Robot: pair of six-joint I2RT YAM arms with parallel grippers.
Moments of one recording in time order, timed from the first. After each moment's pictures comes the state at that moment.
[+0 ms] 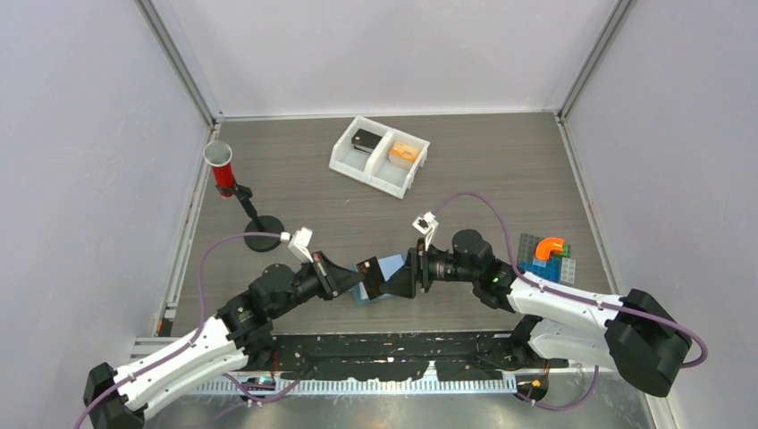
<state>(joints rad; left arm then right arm) -0.90 0.46 0.24 -0.01 -0.02 -1.07 0.82 1.07 0.39 0.41 -0.55 0.69</state>
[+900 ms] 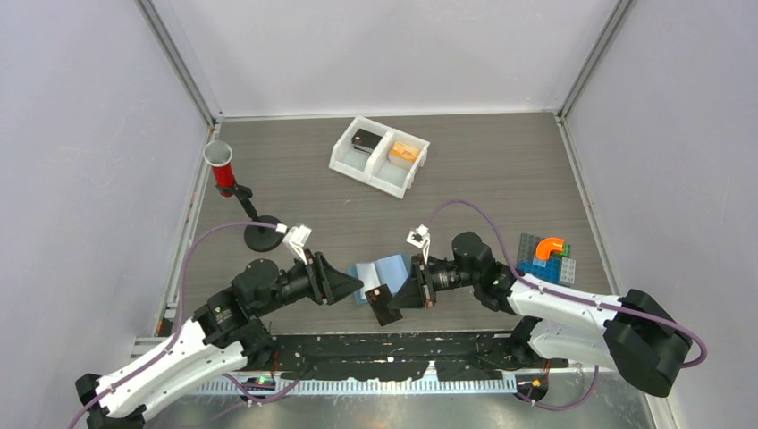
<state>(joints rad) -0.93 0.39 0.42 -0.22 0.09 -0.89 0.84 1.07 0.36 0.42 -0.78 0.66</state>
